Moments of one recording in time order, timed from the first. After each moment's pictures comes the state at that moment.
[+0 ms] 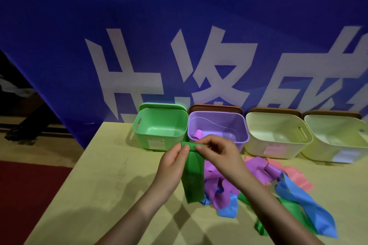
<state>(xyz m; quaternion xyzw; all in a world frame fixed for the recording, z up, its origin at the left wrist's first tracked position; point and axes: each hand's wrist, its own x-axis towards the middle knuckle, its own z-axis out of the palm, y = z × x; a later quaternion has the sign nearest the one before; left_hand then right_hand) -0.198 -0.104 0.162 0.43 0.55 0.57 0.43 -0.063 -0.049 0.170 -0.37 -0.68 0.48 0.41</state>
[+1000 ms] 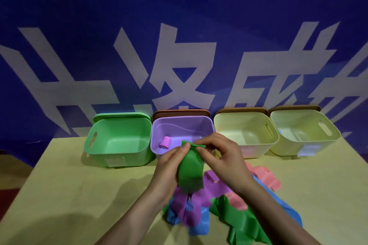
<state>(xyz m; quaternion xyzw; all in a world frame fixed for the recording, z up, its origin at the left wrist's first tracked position) -0.121 -0.008 0.152 0.28 0.47 0.55 0.63 0.023 0.020 0.165 -0.40 -0.73 0.30 0.47</state>
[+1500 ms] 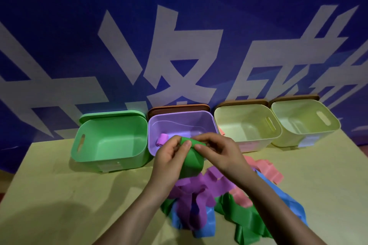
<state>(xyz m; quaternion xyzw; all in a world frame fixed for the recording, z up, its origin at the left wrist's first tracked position) -0.149 0.034 0.128 0.45 0.47 0.54 0.53 -0.001 0.050 0.150 -0.45 -0.63 0.48 0.41</state>
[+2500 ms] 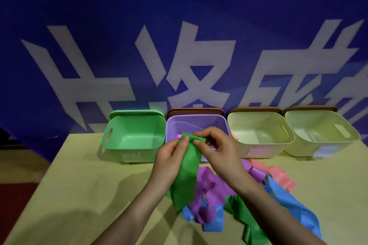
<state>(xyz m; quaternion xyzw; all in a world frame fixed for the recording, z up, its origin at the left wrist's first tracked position) -0.167 -0.012 0.161 0.45 0.54 0.55 0.46 -0.038 0.020 0.162 -0.44 -0.65 0.39 0.48</state>
